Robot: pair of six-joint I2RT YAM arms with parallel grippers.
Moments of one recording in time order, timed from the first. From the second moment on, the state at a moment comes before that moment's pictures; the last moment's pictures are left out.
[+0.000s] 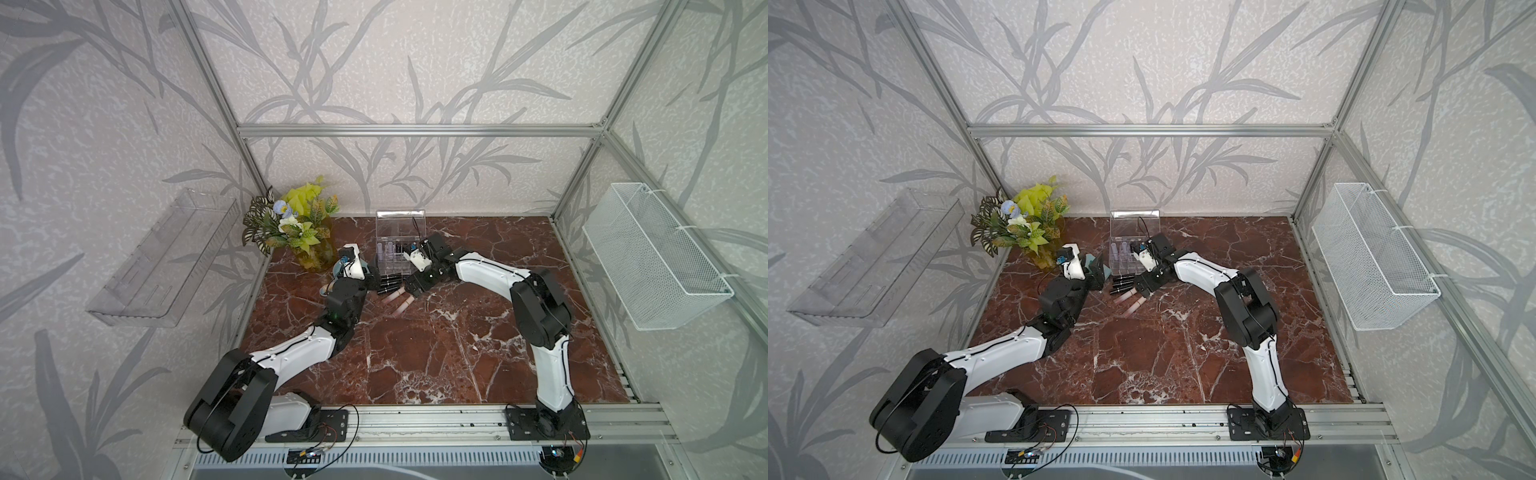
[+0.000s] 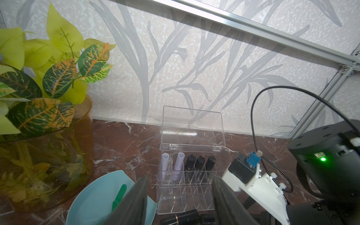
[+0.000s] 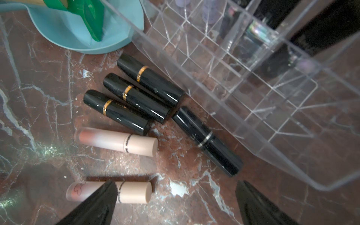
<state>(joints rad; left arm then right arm) -0.50 1.28 0.51 0.75 -0.36 -0.25 0.61 2.11 1.59 -0.52 -0.20 -0.05</state>
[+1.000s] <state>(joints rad) -0.50 1.26 0.50 0.75 -0.36 -0.24 0.60 2.20 1.66 -0.53 -0.21 -0.08</state>
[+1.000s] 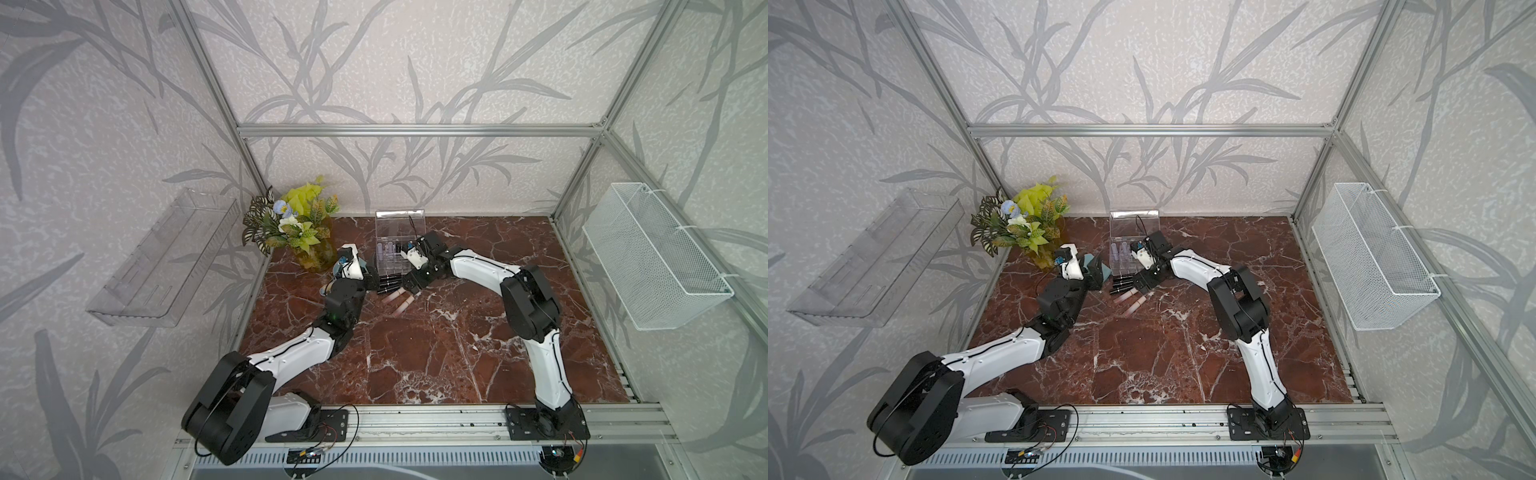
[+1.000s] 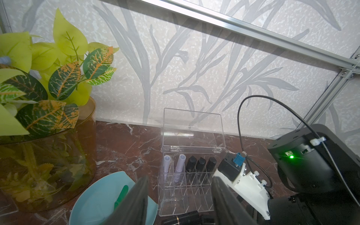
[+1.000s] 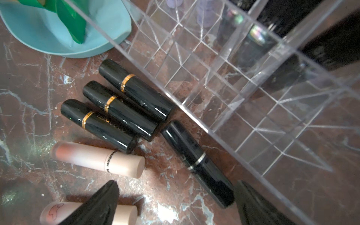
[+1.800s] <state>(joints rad) -0.50 1.25 0.49 0.75 -0.36 -0.24 0.55 2.20 1.66 -0.55 -0.27 -0.03</state>
